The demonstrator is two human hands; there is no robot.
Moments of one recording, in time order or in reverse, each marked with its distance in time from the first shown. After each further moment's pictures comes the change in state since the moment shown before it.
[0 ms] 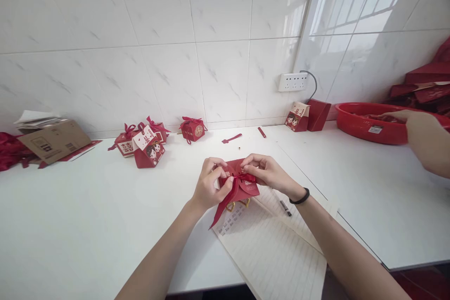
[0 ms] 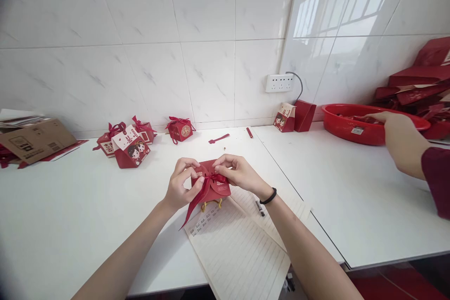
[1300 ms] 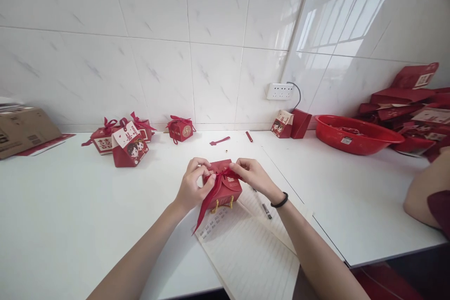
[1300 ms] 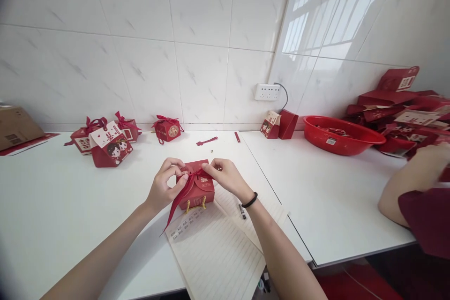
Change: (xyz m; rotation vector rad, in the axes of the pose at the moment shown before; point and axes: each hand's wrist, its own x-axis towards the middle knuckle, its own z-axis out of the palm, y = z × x) left_hand 0.000 -0.003 0.002 -0.066 -0.025 -0.209; right_hand 0.005 0.007 -0.004 -0.371 0.196 -0.024
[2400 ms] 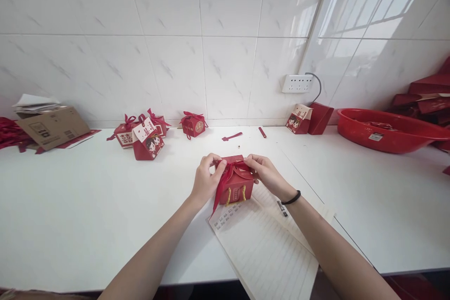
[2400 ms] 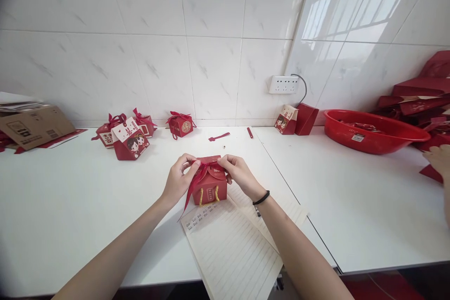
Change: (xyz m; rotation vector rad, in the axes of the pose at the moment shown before) left_hand 0.002 0.008 0.005 -0.119 0.032 -0.443; right_hand 0.000 0.004 0.009 0.417 -0.081 0.124
